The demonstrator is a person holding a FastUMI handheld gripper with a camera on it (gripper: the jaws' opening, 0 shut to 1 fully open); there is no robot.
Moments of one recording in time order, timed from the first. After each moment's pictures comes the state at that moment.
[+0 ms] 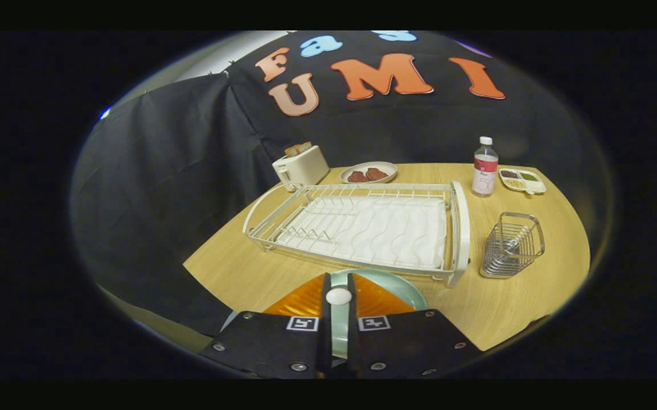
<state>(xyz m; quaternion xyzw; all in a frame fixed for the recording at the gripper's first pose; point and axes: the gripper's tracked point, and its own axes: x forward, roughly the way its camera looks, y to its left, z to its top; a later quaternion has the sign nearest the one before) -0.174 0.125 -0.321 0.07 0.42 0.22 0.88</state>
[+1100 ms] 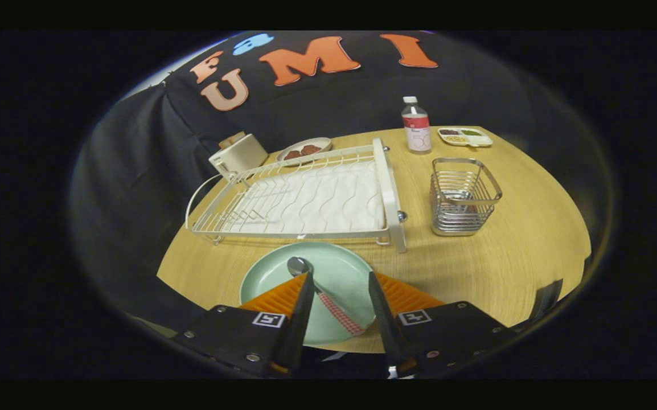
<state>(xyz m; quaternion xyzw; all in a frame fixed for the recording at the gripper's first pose) -0.189 0.046 -0.366 0.11 0.49 0.08 0.86</state>
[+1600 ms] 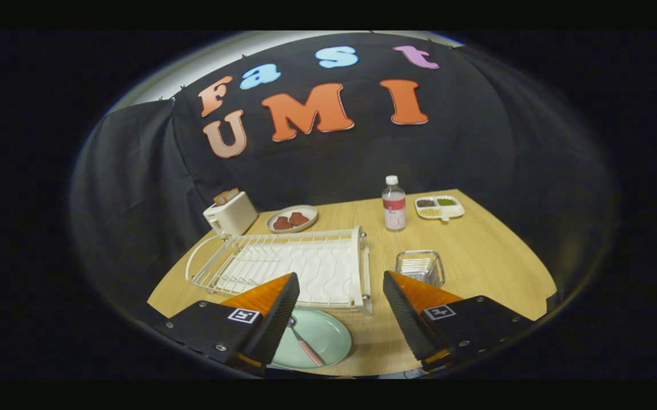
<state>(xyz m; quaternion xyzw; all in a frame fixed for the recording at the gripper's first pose) -0.101 0.005 -0.245 0.07 0.31 0.03 0.95</state>
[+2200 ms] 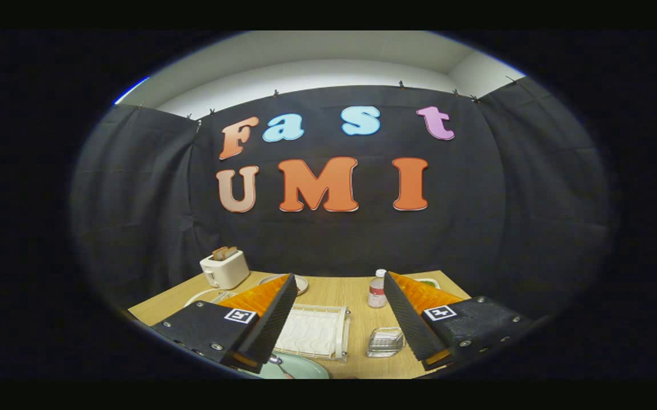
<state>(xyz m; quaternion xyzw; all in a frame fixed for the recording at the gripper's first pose) -0.056 0.000 -0.102 0.00 0.12 0.02 0.99</state>
